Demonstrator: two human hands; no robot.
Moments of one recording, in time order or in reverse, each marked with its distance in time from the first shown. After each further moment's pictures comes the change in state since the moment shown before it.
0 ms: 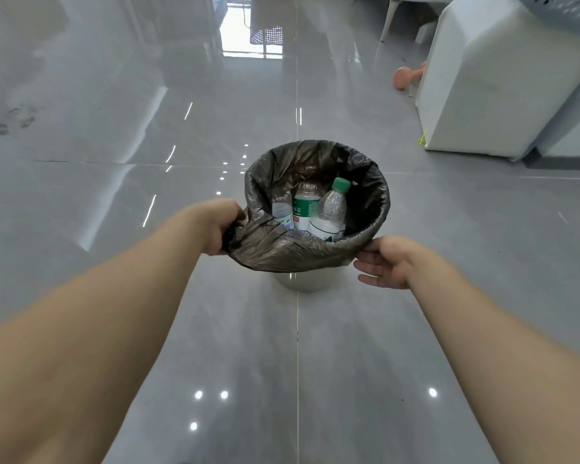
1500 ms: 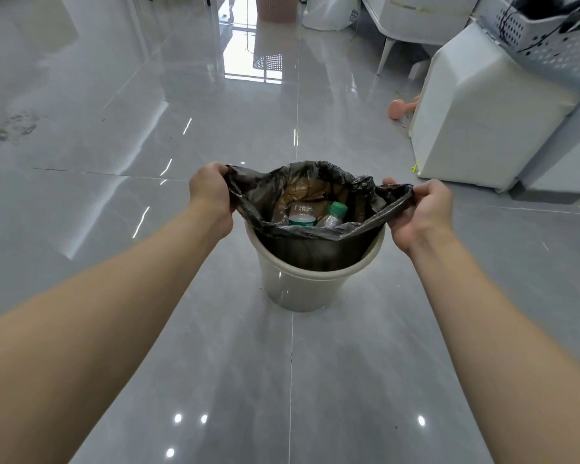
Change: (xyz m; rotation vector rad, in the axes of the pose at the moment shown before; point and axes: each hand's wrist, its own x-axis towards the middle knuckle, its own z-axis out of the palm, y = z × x) left_hand -0.031 0.037 0.000 -0.718 0.168 0.621; right_hand -0.033 -0.078 -0.006 0.832 -0.066 -0.569
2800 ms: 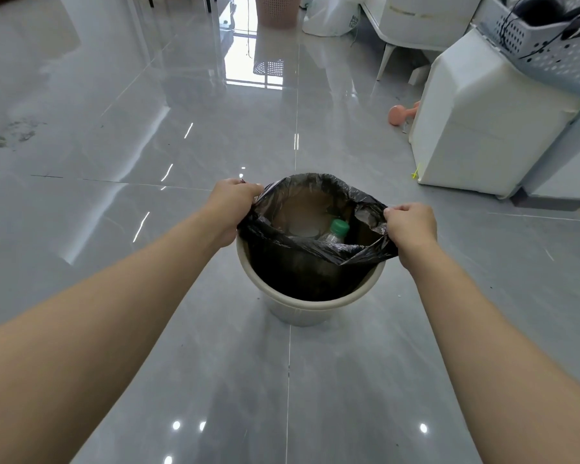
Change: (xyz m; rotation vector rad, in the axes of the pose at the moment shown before) left_hand 0.007 -0.009 0.018 0.474 -0.183 0.019; right_hand 0.035 0.017 -0.015 -1.104 0.274 -0.280
